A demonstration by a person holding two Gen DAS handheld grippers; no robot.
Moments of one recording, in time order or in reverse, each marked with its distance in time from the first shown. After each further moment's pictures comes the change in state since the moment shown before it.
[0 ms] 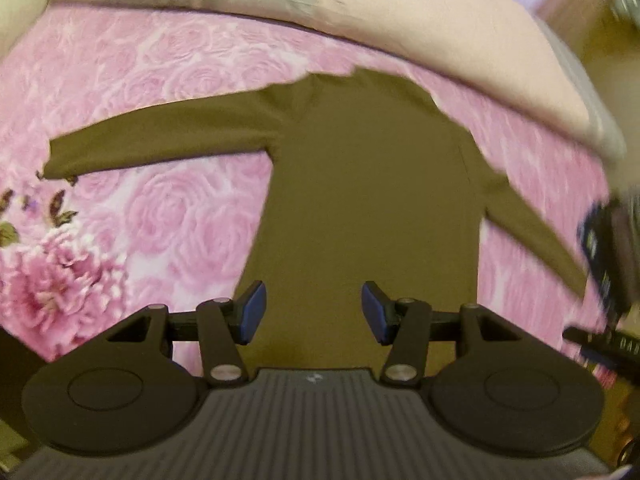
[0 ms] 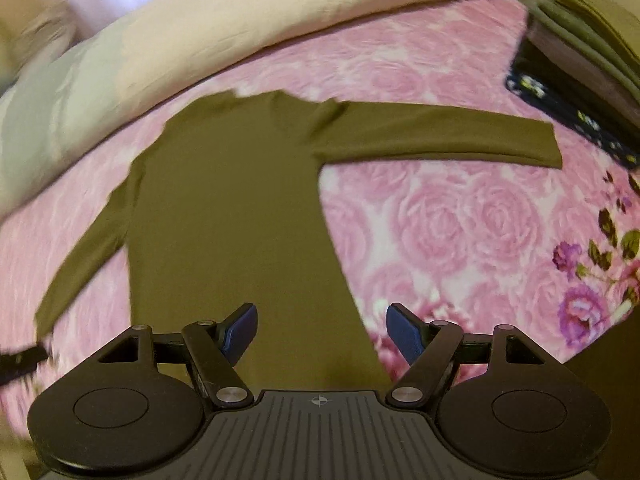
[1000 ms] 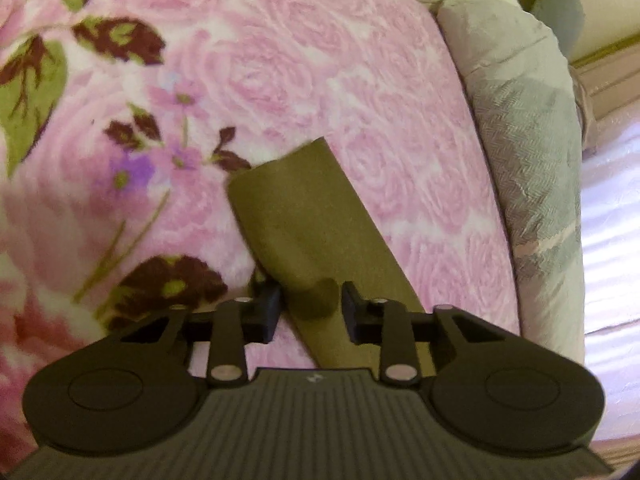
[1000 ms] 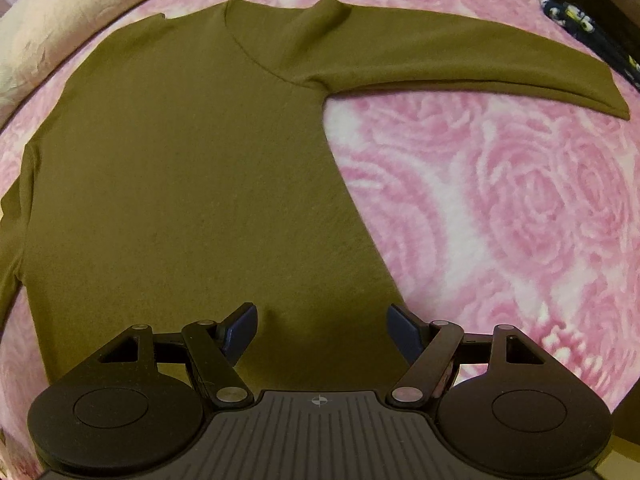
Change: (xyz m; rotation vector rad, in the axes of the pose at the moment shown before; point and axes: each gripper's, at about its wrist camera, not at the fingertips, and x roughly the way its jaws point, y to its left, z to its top) left arm 0.186 0.350 0.046 -1.032 -0.470 0.025; right arm 0.199 0.037 0.003 0.051 0.115 -0.150
